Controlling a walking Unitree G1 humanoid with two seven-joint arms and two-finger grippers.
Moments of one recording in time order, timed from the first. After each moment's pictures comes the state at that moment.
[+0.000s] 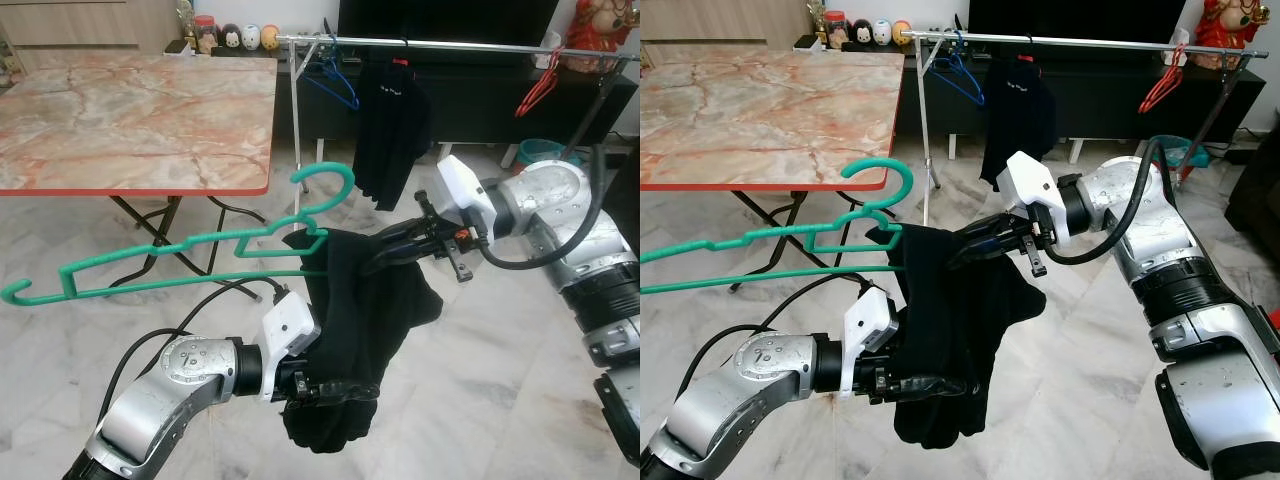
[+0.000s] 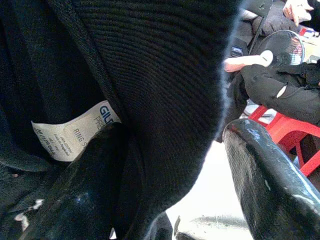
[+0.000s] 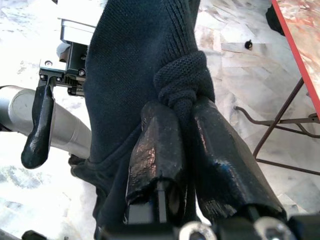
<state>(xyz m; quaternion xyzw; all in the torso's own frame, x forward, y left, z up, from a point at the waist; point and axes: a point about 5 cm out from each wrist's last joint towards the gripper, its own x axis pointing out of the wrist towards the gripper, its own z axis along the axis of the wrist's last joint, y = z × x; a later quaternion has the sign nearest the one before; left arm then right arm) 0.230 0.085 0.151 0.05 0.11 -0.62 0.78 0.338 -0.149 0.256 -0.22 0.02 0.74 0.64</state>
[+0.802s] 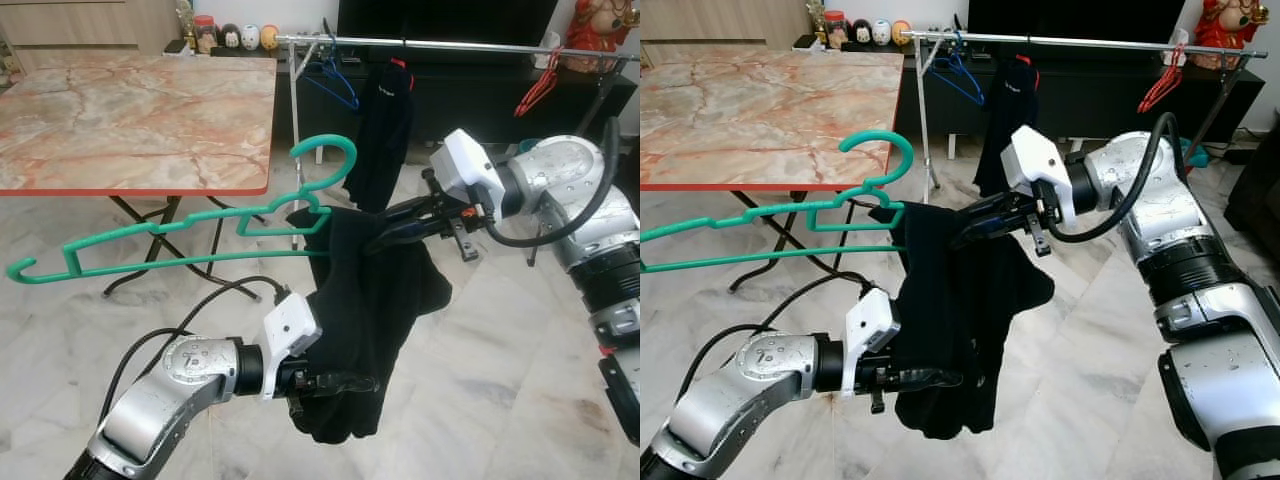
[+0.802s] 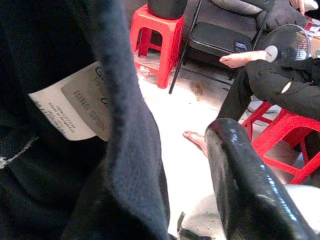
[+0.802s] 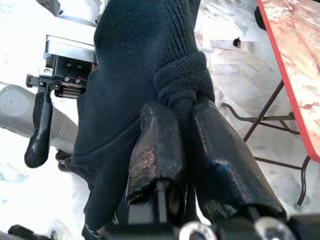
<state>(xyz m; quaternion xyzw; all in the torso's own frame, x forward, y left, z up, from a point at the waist) 0.232 0.085 0.149 0.06 0.11 -0.61 0.78 0.344 -0.152 0.276 -0.24 0.01 0.72 0.65</state>
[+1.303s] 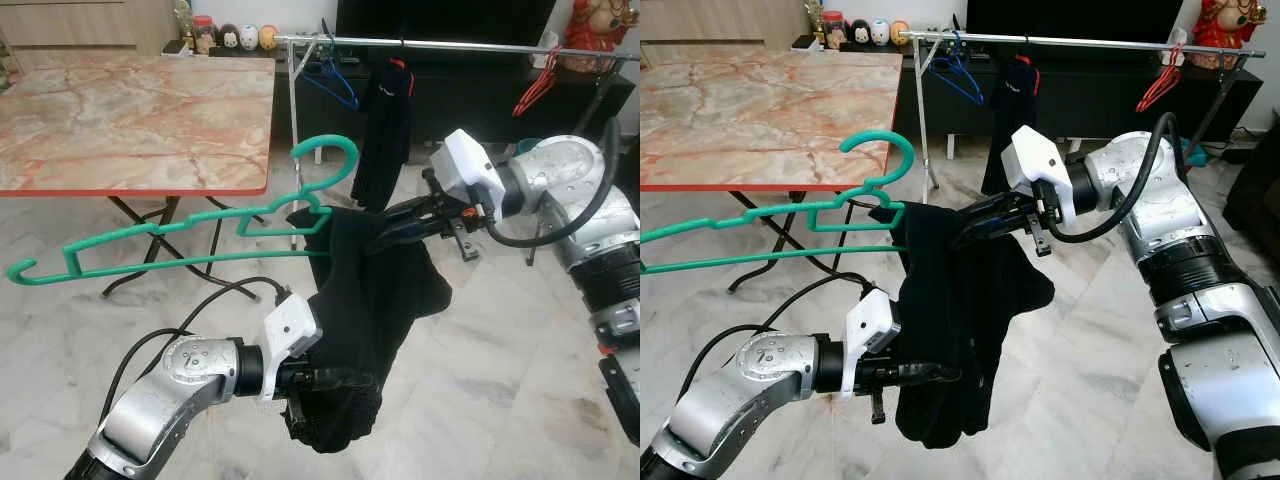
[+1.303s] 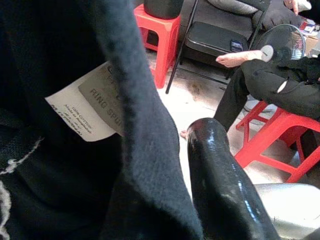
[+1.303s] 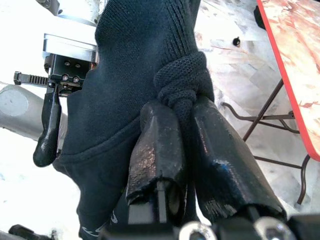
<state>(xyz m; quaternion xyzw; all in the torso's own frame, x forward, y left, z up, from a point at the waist) 0.231 0.085 0.149 0.06 0.11 -0.62 0.78 0.344 -0.153 0.276 -0.24 0.01 0.72 0.65</state>
